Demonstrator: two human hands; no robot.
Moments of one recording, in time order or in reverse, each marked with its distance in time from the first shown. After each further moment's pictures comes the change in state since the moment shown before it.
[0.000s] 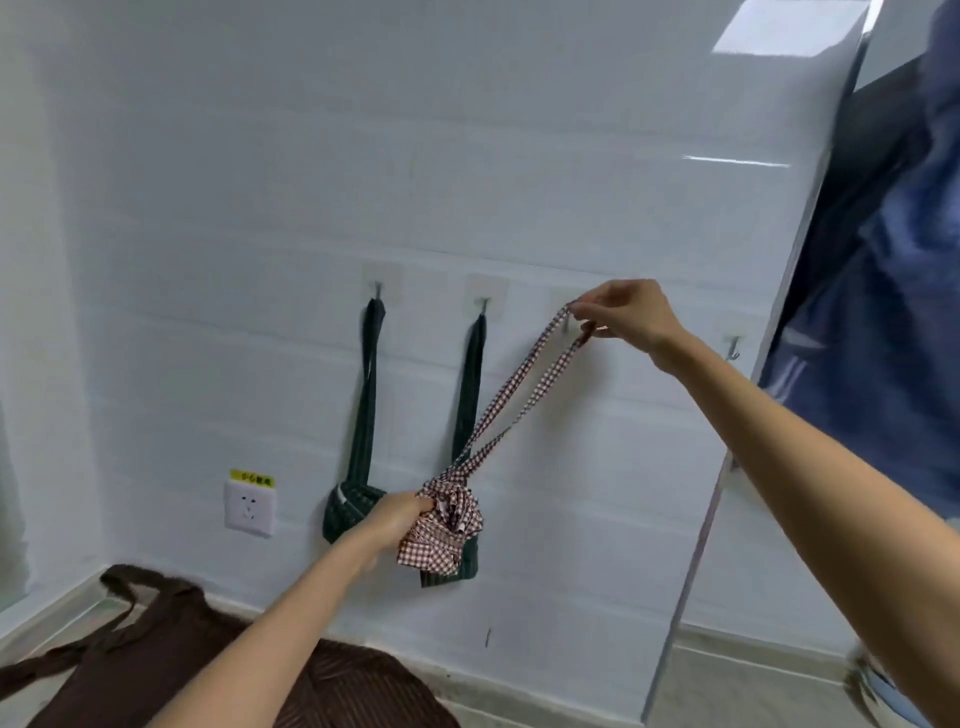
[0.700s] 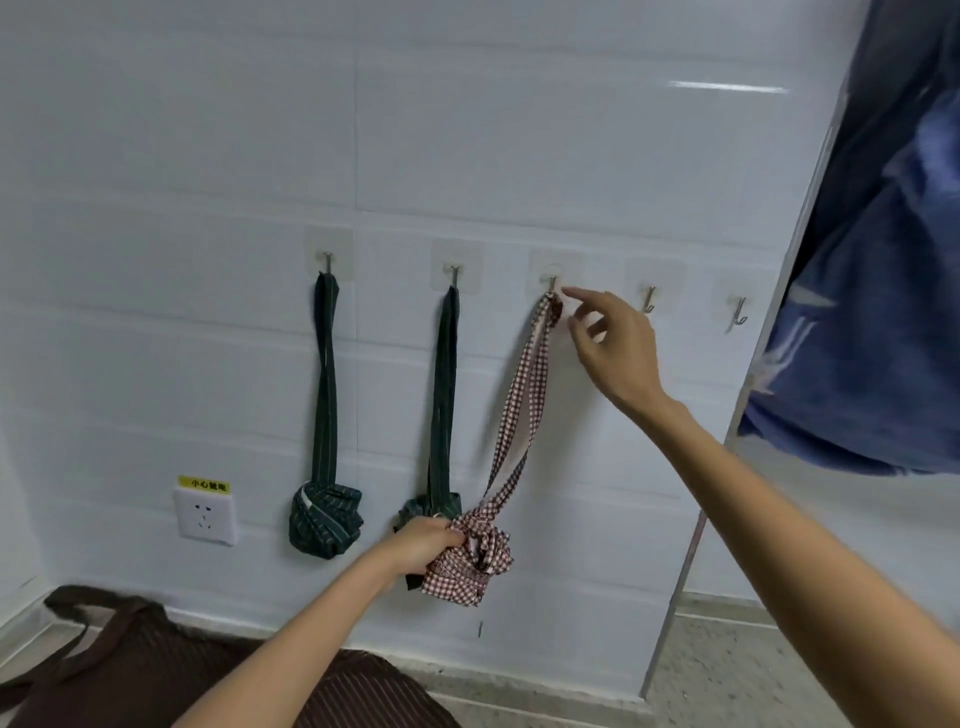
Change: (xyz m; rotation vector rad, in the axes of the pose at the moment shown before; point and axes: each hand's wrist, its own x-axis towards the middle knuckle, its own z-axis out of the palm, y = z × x) left_hand 0.042 -0.009 0.047 0.163 -0.270 -0.050; right_hand -0.011 0.070 0.037 -0.368 0.337 -0.269
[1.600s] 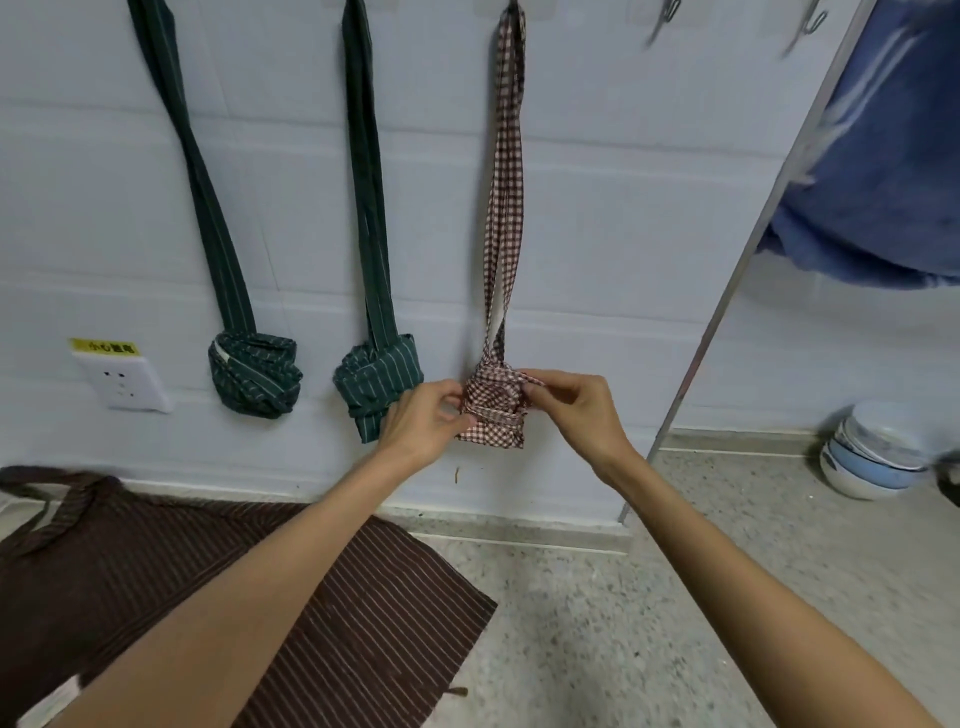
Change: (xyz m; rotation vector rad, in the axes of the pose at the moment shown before) left_hand 0.047 -0.049 0.064 0.428 0.247 0.353; right_hand -0.219 0.099 0.072 0.584 -0.322 0.587
